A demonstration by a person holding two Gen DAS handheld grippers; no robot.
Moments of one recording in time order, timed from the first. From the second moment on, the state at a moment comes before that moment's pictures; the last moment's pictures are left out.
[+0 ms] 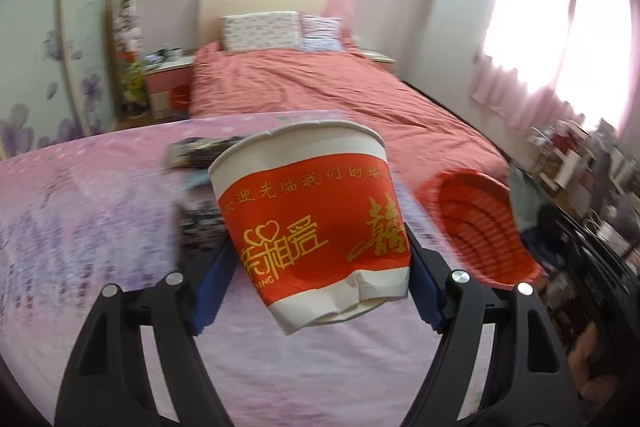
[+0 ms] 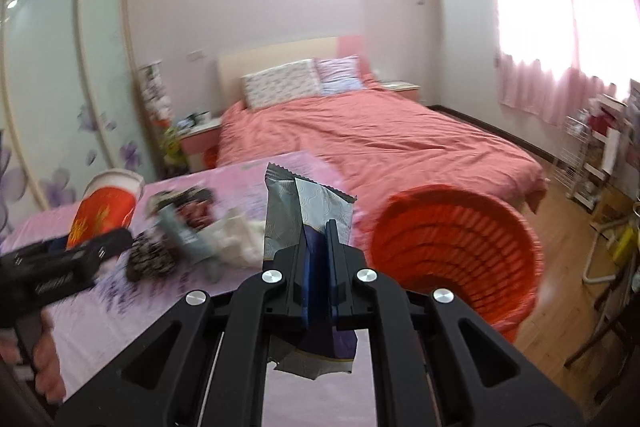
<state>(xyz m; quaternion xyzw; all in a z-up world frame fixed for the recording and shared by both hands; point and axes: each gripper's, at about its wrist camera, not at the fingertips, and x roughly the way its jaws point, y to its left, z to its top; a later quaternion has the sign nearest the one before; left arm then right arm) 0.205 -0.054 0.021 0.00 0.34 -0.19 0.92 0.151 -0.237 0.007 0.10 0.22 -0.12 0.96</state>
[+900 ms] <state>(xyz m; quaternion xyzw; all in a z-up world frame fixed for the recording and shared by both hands) 0.261 -0.302 -0.072 0.10 0.40 -0.33 0.85 0.177 -0.398 -0.050 0.26 0.24 -0.19 0.91</state>
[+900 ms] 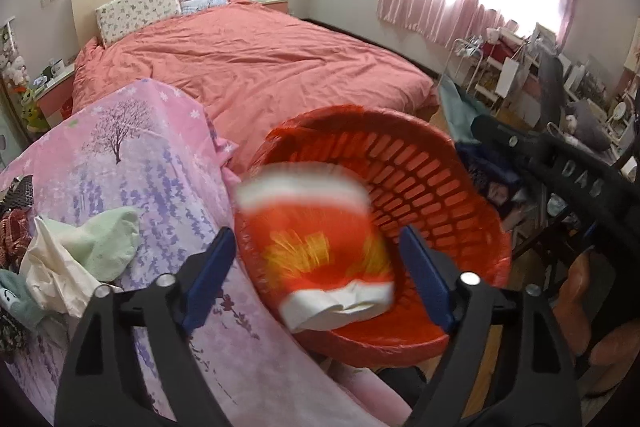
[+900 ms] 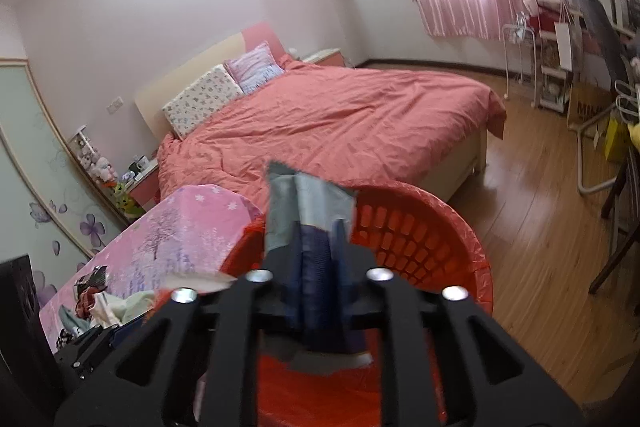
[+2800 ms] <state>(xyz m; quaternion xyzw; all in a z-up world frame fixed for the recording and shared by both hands) 0.303 0.074 -0.093 0.00 0.44 -0.04 0.90 0.257 -0.171 -0.060 0.12 0.35 -0.03 0.93</state>
